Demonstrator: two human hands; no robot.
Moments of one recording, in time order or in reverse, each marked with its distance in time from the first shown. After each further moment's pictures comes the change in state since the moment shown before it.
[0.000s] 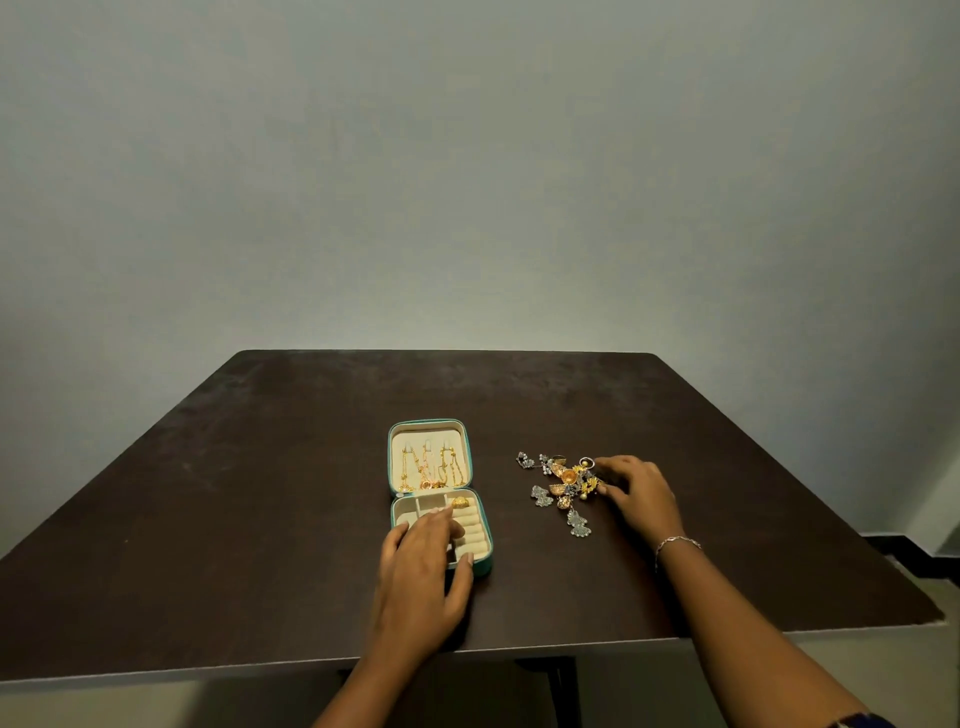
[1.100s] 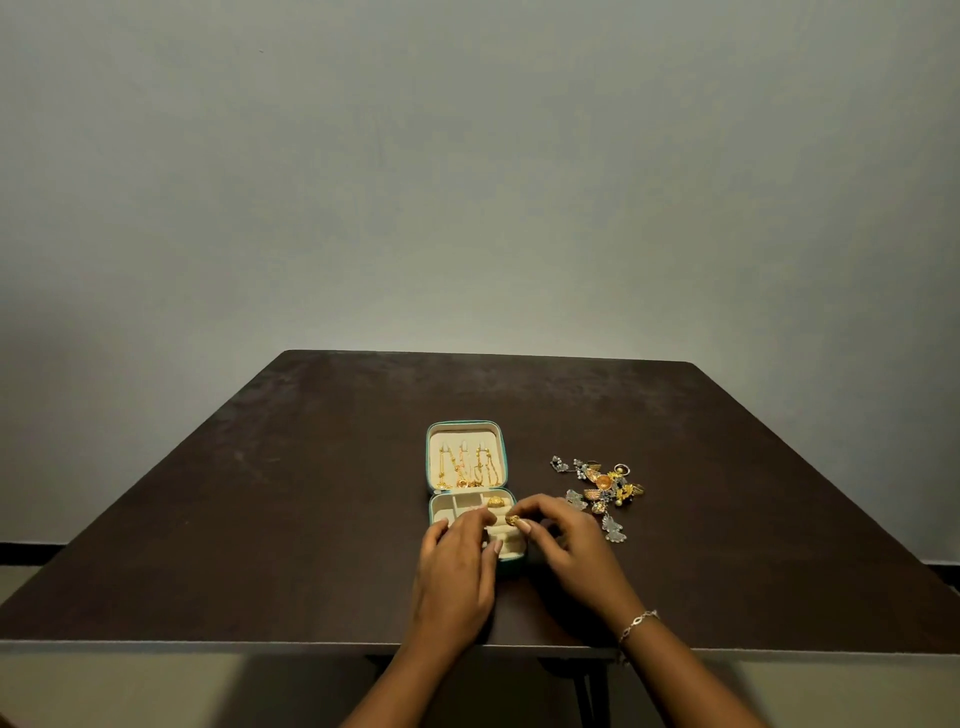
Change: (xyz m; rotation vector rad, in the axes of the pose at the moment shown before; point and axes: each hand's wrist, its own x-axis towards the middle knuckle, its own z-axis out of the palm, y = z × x) left_hand 0.003 0.015 -0.010 -0.034 -0.032 -0.066; right_hand -0.079 -0.107 0.029 0.512 -0.126 -0.398
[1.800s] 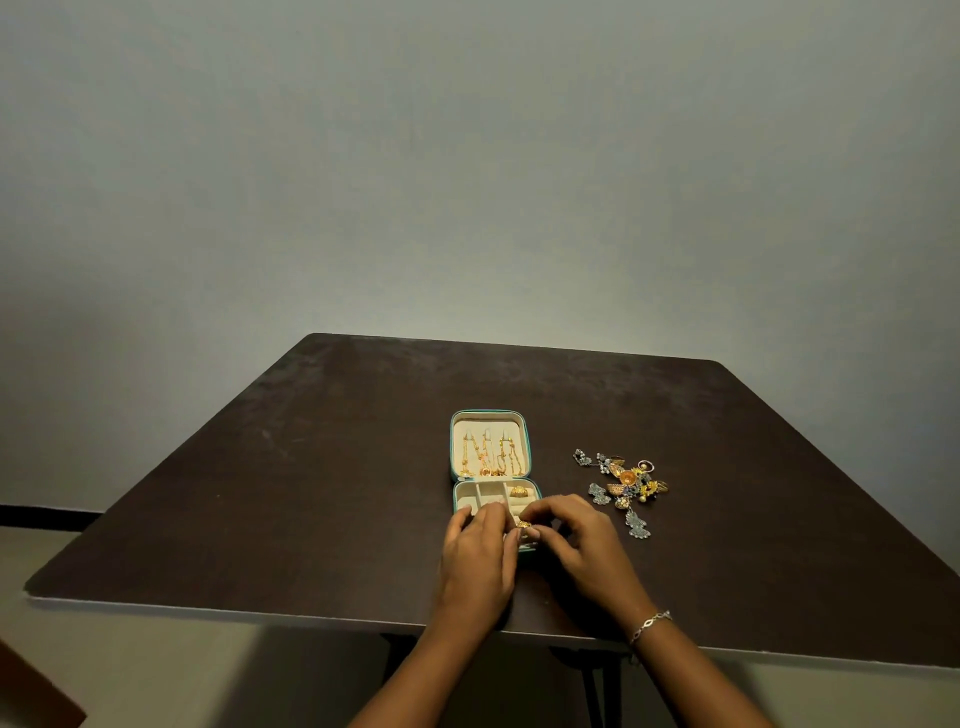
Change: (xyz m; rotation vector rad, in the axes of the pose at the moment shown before) left_hand -0.003 0.002 -0.003 0.011 0.031 -0.039; right_hand -0.003 -0.011 0.010 -0.101 -0.032 -0.023
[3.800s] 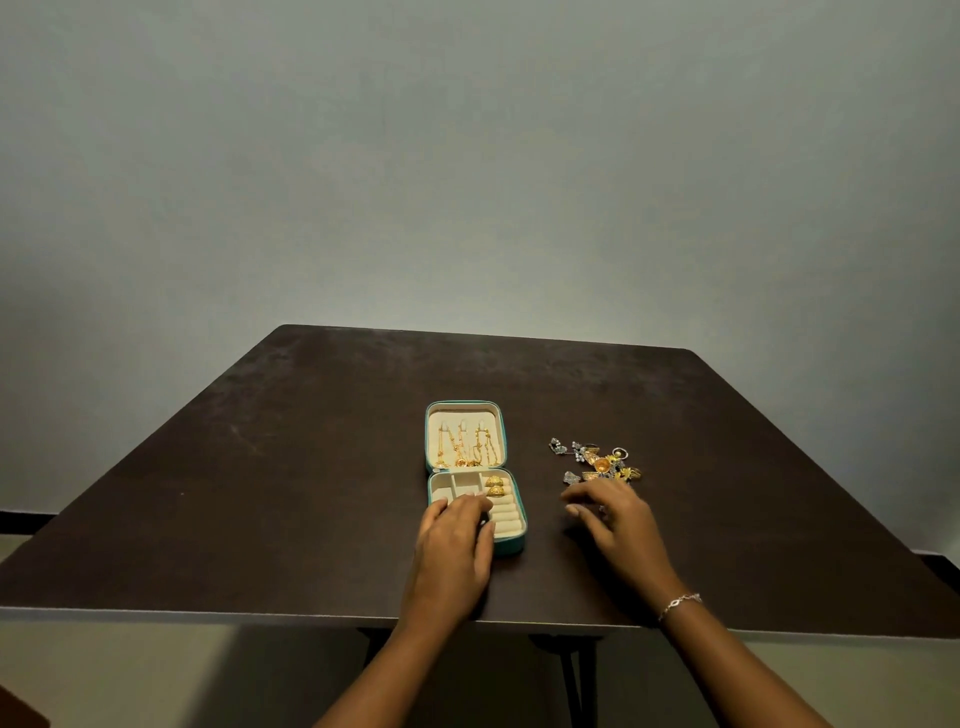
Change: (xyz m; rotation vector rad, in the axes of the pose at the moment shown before) left_hand -0.001 -0.007 0.003 -0.047 0.055 0.019; right_hand -0.007 0.043 -0.037 -0.225 0.110 0.045
